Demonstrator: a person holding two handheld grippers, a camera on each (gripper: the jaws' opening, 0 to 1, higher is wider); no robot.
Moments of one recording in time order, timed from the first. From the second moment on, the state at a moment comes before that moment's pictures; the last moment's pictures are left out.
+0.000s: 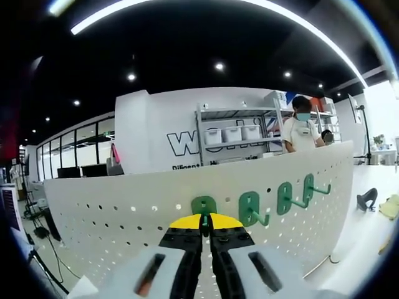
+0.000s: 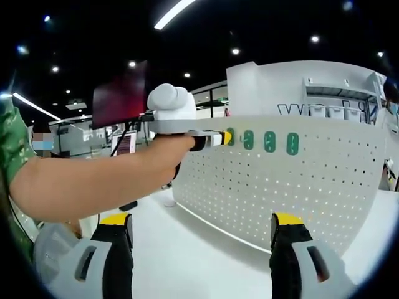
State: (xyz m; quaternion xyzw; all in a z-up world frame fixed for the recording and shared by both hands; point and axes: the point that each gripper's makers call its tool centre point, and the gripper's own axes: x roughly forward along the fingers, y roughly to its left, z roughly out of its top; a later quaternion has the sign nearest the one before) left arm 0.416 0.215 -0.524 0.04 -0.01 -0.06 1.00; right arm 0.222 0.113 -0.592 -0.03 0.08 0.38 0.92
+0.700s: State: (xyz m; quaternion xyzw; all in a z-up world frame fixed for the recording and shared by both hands) left arm 0.419 0.214 -0.526 0.05 -0.02 -0.04 1.00; right arm 0.223 0.106 -0.596 -0.03 0.09 0.39 0.92
